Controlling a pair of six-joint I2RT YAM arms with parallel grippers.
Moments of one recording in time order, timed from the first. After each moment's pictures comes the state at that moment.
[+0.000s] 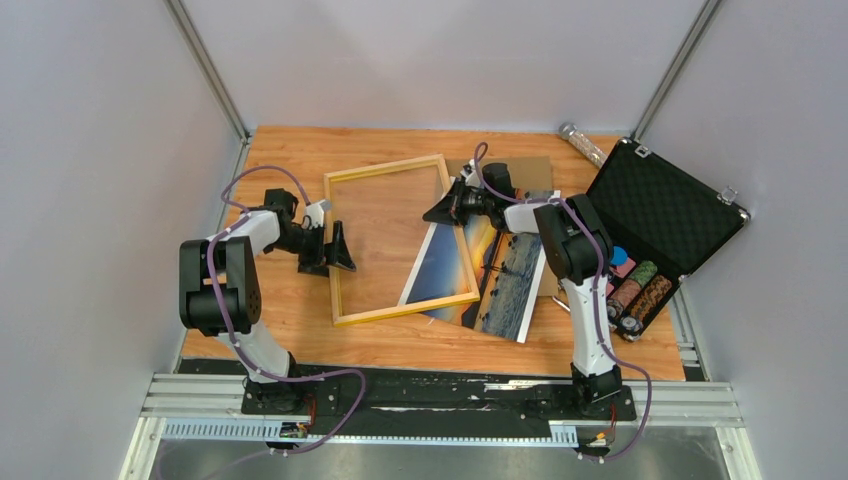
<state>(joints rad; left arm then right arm) 0.07 1.70 0.99 -0.67 0.67 0.10 0.36 2.29 1.38 0.44 -0.88 1.10</state>
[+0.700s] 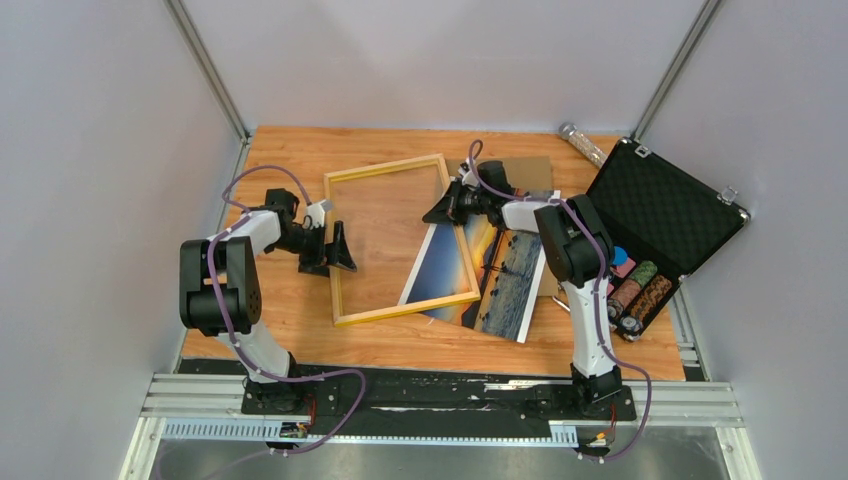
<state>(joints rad) 0.07 1.70 0.99 -0.67 0.67 0.10 0.39 2.26 1.40 0.29 -0.79 0.93</state>
